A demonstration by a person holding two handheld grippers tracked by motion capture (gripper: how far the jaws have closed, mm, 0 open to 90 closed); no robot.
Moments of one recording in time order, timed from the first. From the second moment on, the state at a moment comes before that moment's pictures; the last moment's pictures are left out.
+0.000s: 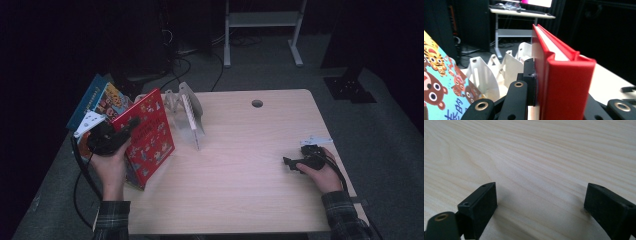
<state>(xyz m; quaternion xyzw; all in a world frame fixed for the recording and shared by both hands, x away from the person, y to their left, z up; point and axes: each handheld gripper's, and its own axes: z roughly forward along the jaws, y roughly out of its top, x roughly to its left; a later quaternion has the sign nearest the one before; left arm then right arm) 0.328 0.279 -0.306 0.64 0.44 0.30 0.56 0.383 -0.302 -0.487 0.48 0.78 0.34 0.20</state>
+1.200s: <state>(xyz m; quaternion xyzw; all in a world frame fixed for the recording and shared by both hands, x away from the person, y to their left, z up) 0.411 0.264 -0.334 0.60 0.46 0.36 0.54 0.384 -0.302 -0.487 0.48 0.78 0.34 0.20</state>
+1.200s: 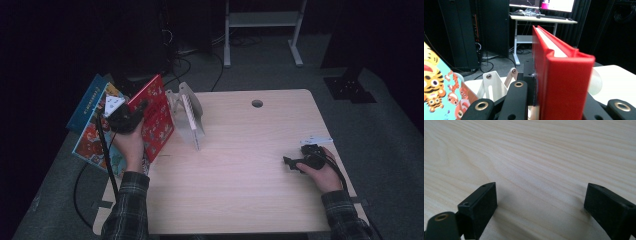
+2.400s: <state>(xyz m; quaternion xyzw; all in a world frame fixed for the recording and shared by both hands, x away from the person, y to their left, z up) 0.390 0.289 -0.343 0.60 0.51 0.34 0.52 0.384 -0.302 -0.487 0.48 0.78 0.34 0.20</state>
